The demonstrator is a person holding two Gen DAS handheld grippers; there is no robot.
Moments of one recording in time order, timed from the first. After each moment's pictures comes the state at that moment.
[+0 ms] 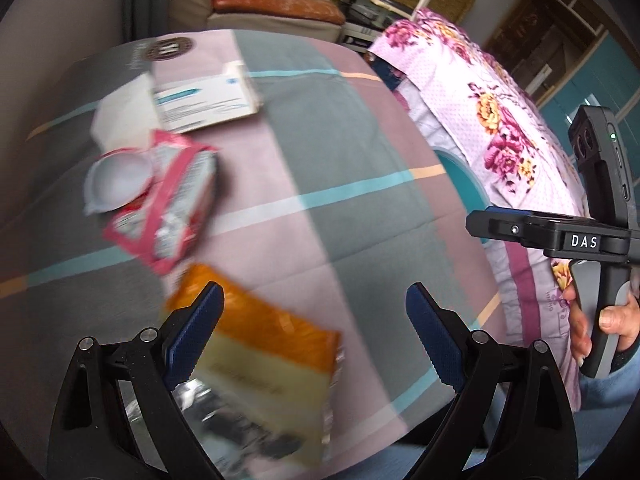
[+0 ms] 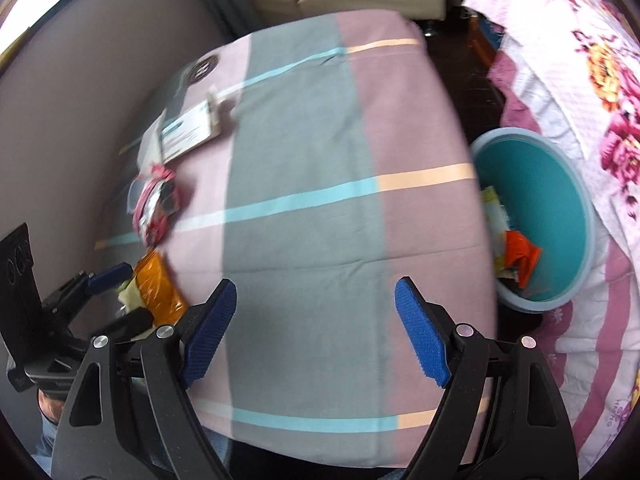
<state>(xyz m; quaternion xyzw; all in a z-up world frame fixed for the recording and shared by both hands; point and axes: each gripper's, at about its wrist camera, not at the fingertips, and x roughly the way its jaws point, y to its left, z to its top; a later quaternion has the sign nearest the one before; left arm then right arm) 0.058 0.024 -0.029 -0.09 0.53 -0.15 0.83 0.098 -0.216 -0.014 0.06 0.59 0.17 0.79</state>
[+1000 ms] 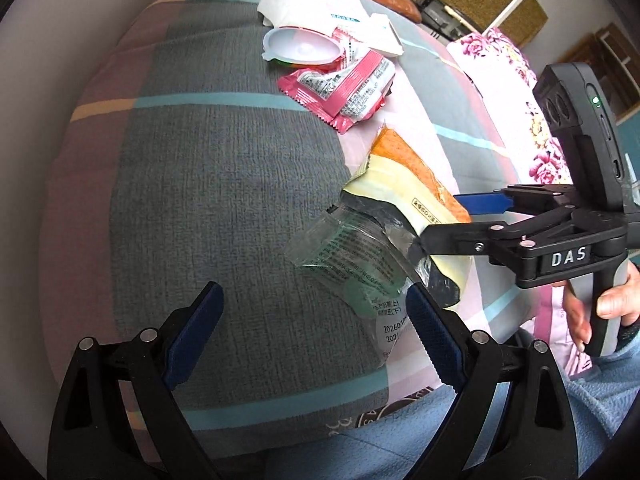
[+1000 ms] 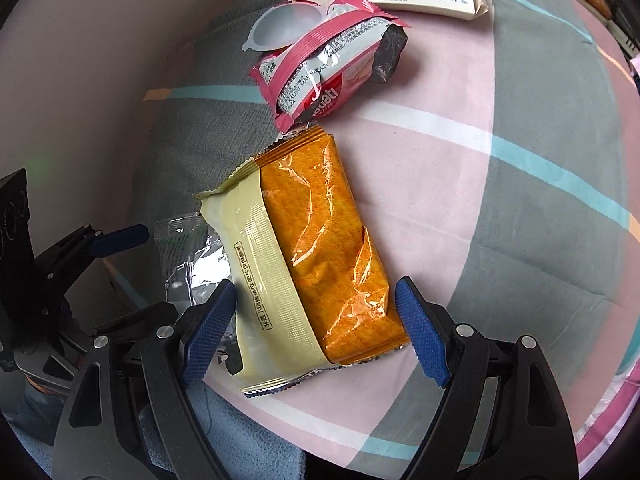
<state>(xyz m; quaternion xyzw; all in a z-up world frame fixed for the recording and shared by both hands) -0.031 0.134 -0.079 -0.17 0.57 -0.08 0.80 0.066 -0.027 -0.074 -0.09 0.66 0.31 0.68</state>
